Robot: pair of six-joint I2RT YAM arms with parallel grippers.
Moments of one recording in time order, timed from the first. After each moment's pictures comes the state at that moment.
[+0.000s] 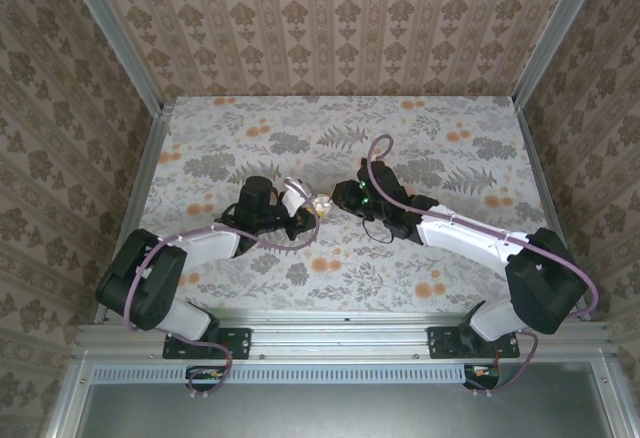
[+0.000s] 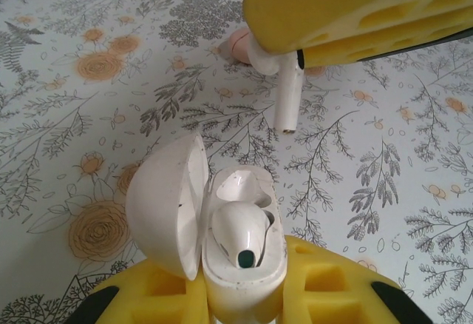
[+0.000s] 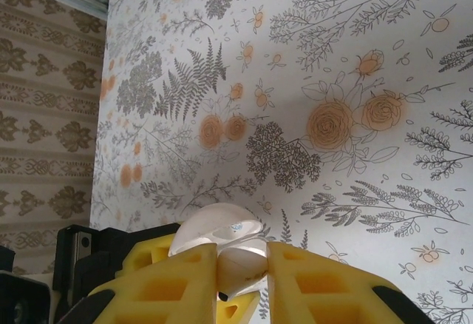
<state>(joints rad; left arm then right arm) -0.56 1.47 0.58 0.37 0.61 0.20 0.70 1.46 0.92 -0.06 -0.01 0.98</state>
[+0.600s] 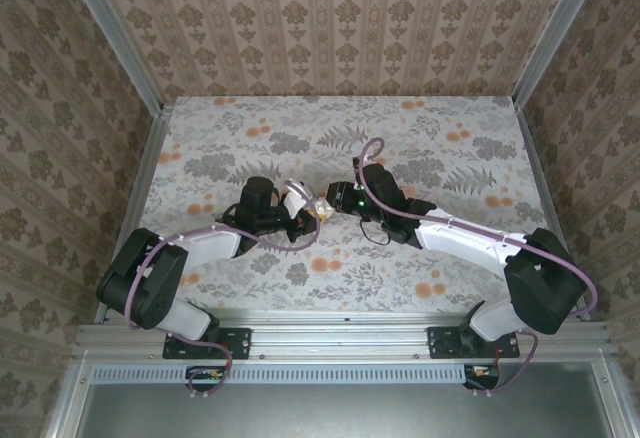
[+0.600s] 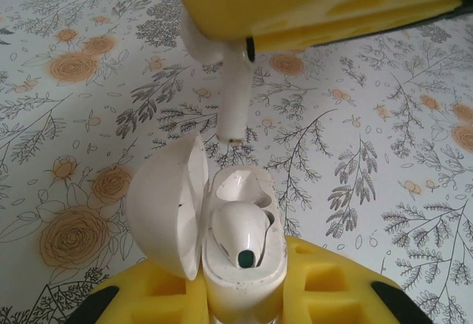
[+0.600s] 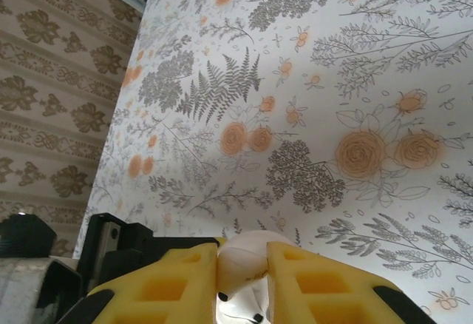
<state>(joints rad) -0.56 1.48 0.58 0.36 0.65 0.20 0.72 1.46 0.89 0.05 0.01 0.83</state>
